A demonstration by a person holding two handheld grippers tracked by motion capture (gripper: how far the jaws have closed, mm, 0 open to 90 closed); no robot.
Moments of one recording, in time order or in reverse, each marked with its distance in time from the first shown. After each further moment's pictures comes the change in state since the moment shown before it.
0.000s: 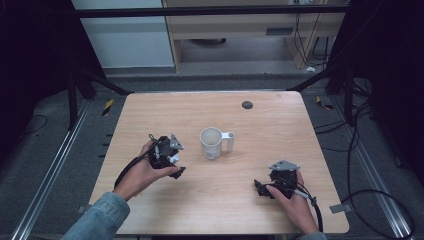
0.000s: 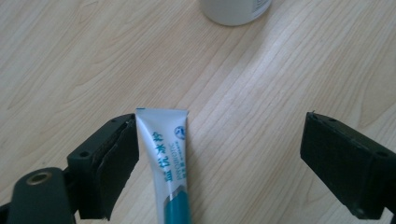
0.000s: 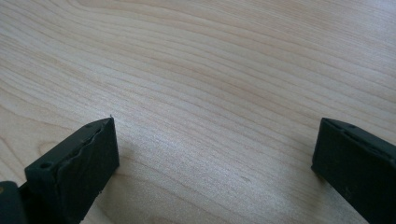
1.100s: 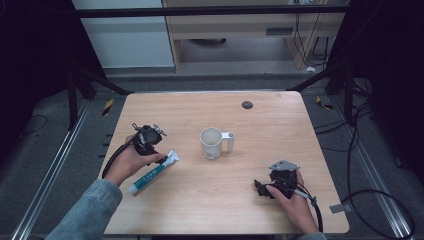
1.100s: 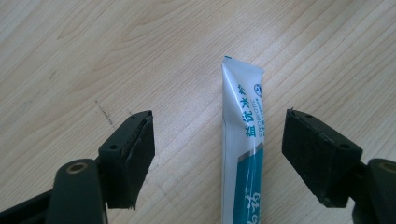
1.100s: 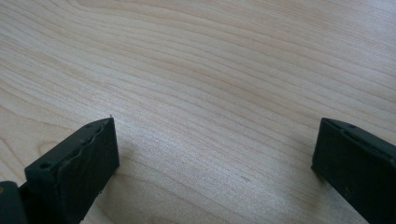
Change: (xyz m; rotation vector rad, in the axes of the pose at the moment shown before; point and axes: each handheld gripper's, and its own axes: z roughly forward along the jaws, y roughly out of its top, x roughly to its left) left arm 0.054 -0.016 -0.002 0.110 0.020 -0.180; right arm 0.000 0.000 0.000 -0.001 0.001 0.002
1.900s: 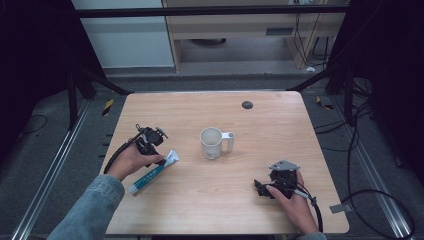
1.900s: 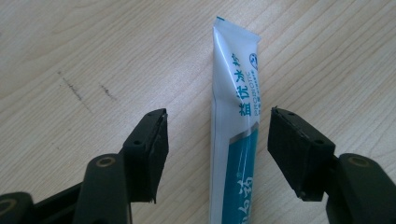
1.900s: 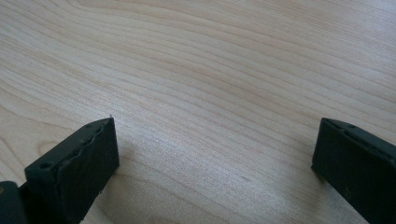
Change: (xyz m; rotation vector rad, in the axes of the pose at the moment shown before) left arm 0.003 0.001 0.018 0.149 -0.083 -0.014; right arm 0.000 0.000 0.000 0.000 0.000 0.001
